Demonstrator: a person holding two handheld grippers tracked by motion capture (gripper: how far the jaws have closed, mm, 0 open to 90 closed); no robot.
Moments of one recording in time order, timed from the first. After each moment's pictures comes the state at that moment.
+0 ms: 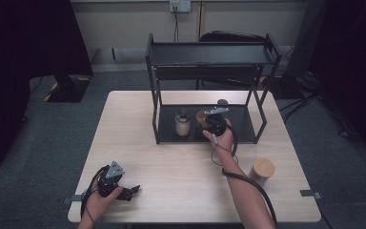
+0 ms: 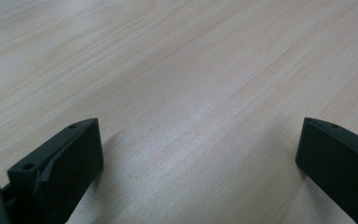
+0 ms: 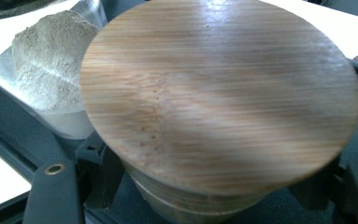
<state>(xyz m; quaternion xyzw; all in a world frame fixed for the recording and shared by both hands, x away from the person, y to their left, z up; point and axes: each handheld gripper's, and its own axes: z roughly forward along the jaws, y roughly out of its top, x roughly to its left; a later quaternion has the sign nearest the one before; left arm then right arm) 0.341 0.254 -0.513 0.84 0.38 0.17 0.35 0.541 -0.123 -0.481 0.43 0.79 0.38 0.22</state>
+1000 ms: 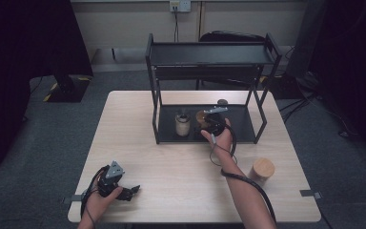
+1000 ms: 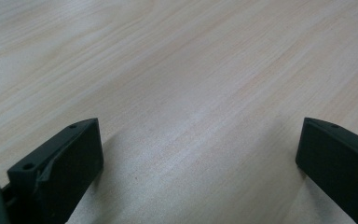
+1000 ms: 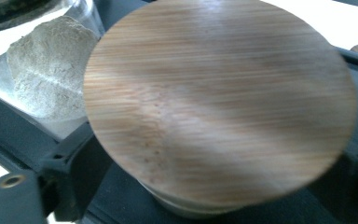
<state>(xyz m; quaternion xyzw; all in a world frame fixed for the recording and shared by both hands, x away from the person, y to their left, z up) 0.341 0.254 -0.513 0.84 0.38 0.17 0.35 0.539 -0.120 -0.478 0.46 0.78 0.37 0.22</state>
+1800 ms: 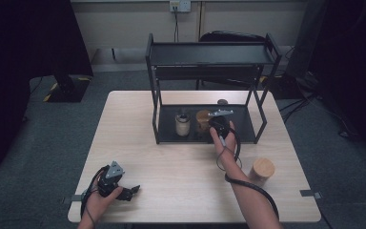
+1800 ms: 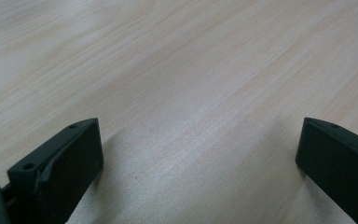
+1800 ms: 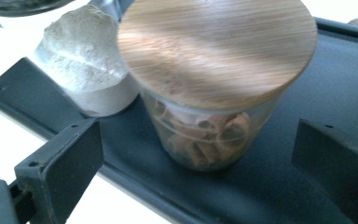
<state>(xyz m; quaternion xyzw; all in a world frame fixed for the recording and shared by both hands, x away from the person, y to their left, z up) 0.341 0.254 -0.513 0.84 0.38 0.17 0.35 0.516 -0.129 -0.470 0.47 0.78 0.37 0.19</state>
